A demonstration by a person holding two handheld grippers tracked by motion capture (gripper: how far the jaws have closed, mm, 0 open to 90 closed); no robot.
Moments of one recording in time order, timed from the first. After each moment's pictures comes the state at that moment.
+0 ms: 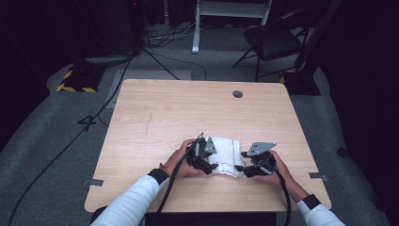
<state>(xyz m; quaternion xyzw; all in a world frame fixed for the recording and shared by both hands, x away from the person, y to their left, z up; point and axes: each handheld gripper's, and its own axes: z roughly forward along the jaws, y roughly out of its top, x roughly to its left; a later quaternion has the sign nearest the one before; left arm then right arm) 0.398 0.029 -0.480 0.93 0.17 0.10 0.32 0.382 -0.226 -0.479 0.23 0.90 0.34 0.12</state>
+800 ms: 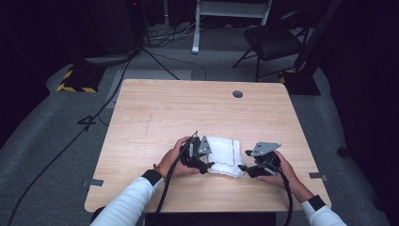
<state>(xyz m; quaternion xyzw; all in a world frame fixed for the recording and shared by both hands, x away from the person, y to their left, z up) 0.388 0.049 -0.460 0.92 0.16 0.16 0.33 0.376 -0.235 -0.464 0.23 0.90 0.34 0.15</state>
